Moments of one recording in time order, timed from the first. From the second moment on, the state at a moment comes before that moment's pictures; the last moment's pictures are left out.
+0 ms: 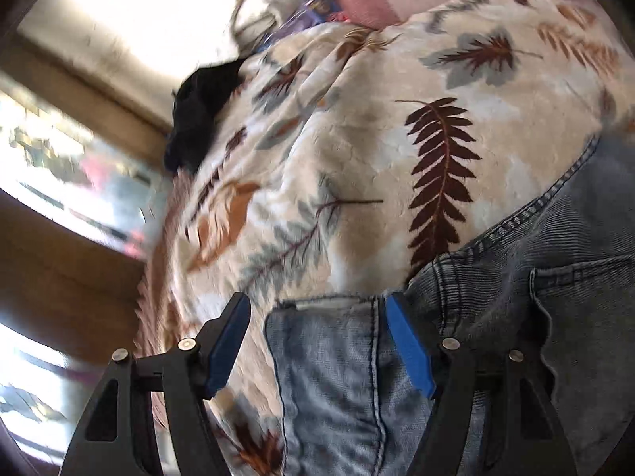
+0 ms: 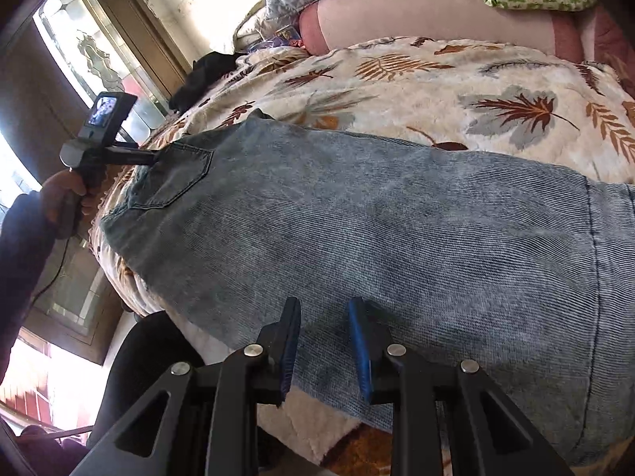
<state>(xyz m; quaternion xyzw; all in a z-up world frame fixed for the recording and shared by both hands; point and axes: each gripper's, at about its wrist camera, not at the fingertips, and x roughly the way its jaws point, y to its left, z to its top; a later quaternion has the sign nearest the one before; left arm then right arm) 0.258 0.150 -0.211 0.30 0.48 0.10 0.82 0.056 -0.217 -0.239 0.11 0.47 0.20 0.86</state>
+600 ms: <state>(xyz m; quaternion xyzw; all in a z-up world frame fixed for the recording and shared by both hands) 0.238 0.160 -0.166 0.19 0.44 0.12 0.87 0.057 -0.239 -0.228 0.18 0.44 0.21 0.85</state>
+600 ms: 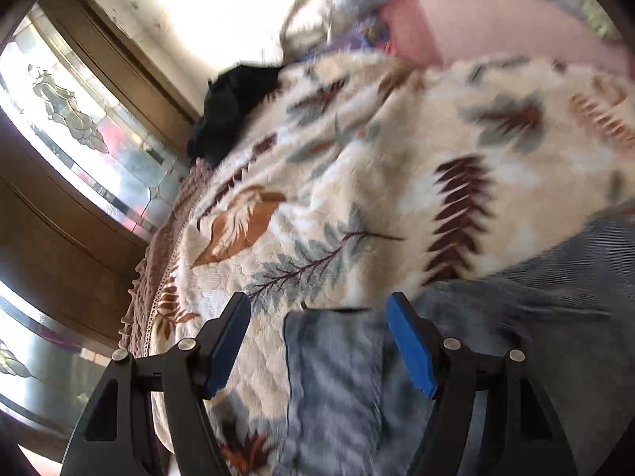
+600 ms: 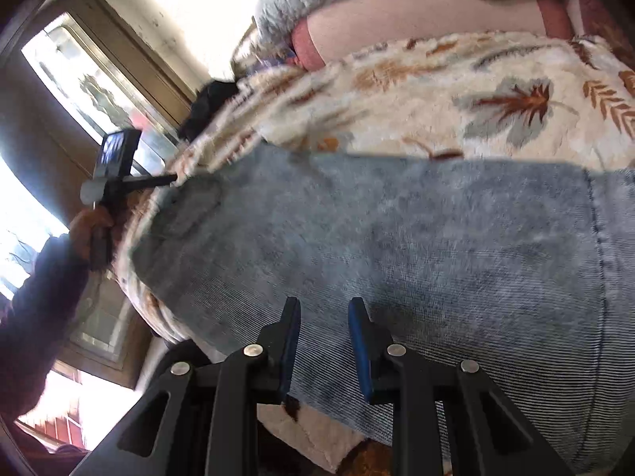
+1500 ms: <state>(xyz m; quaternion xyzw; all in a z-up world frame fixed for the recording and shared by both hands) 0.050 -0.068 -0.067 0.12 0.31 -0.07 0.94 -0.048 -0.304 -0.095 0.19 0.28 0.05 0.94</state>
